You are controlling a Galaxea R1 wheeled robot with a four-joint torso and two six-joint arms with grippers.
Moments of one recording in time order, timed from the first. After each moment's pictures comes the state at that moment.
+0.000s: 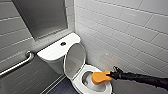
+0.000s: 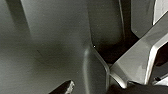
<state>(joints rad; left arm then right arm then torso) 1.45 2.73 -2.25 1.99 -0.12 -1.92 -0.43 2.52 -1.87 0.23 -0.19 0.29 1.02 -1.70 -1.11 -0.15</state>
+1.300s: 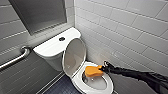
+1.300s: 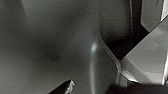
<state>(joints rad) 1.46 2.73 -2.25 1.99 -0.12 -1.92 -0.38 2.79 -2.17 0.23 -0.16 0.35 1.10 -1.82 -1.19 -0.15</state>
